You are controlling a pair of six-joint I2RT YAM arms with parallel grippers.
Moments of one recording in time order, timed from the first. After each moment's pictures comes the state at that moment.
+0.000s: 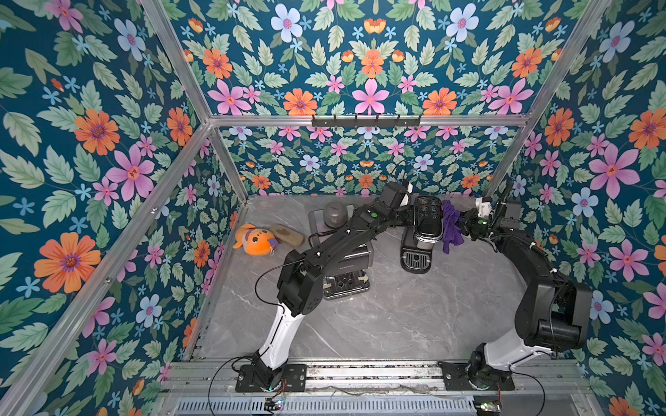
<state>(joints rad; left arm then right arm) -0.83 2.17 2.08 -0.41 0.25 -0.60 -0.22 1.57 1.17 -0.22 -0.75 0.73</state>
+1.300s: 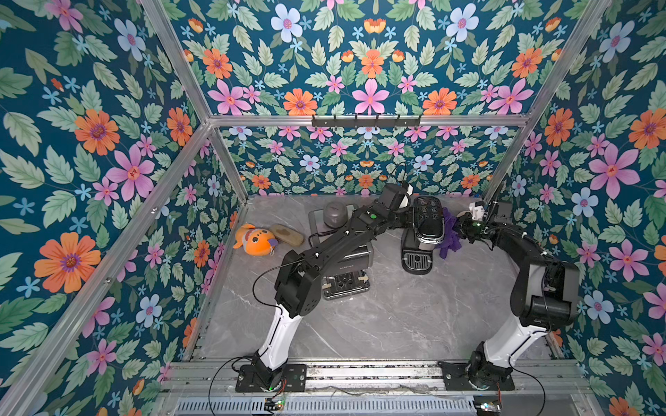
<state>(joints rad) -0.82 2.15 2.05 -0.40 0.26 -0.60 -0.23 1.80 1.25 -0.30 -0.72 0.59</state>
